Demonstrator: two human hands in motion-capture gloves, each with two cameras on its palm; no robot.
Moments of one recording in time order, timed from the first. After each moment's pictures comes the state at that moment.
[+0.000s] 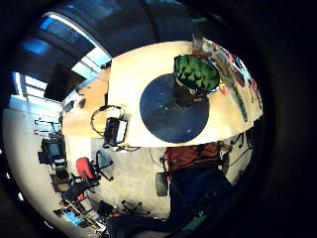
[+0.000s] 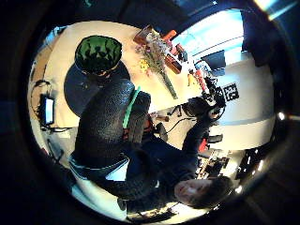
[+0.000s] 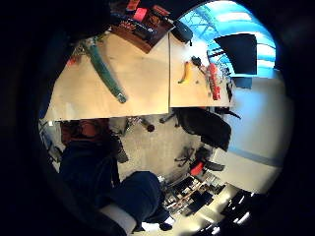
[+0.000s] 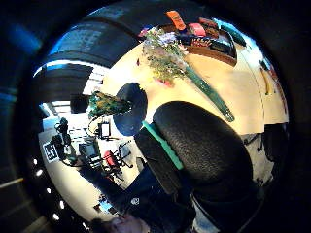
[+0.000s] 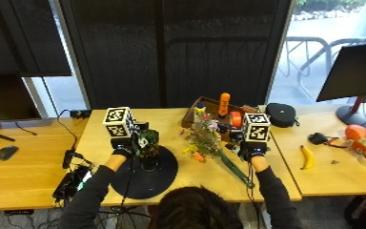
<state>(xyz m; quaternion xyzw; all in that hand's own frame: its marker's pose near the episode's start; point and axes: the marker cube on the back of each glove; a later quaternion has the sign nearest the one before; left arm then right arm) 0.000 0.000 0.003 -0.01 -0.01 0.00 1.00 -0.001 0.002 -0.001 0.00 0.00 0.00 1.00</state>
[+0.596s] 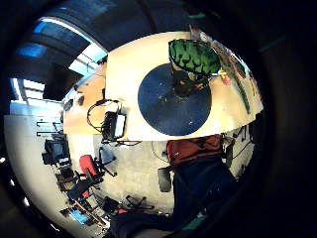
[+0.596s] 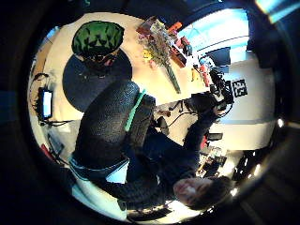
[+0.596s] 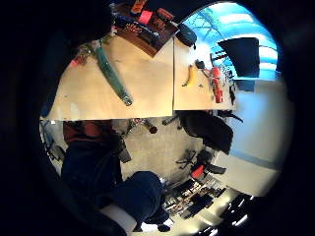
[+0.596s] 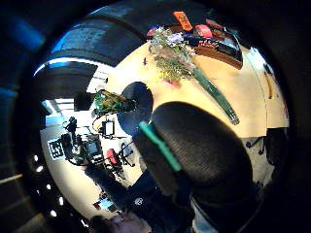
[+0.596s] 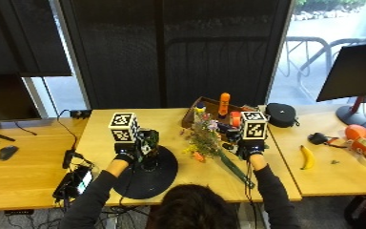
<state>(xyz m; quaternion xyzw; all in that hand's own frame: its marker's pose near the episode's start) 0.008 0.012 0.021 -0.03 -0.02 0.01 1.00 -0.014 0.005 -0.009 -0.02 0.00 -0.02 1.00</state>
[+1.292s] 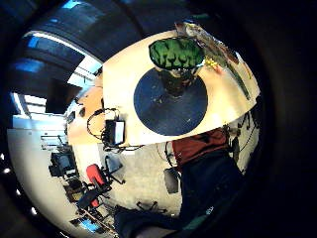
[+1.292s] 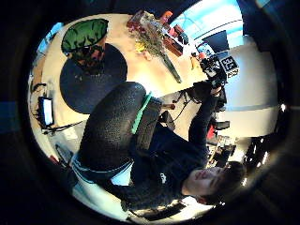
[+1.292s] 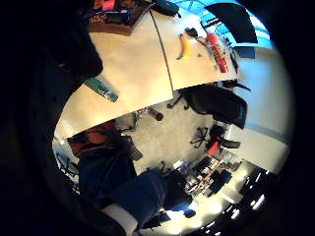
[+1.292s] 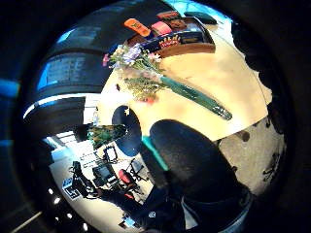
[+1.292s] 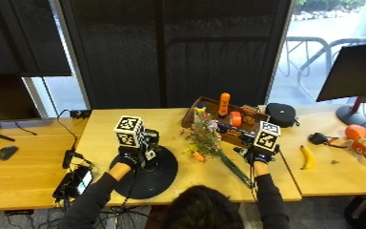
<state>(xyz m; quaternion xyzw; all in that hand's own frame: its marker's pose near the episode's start) 0.030 0.028 0.031 -0.04 -0.03 0.08 1.00 0.054 -0.040 0.066 -0.04 -0.07 0.15 0.98</state>
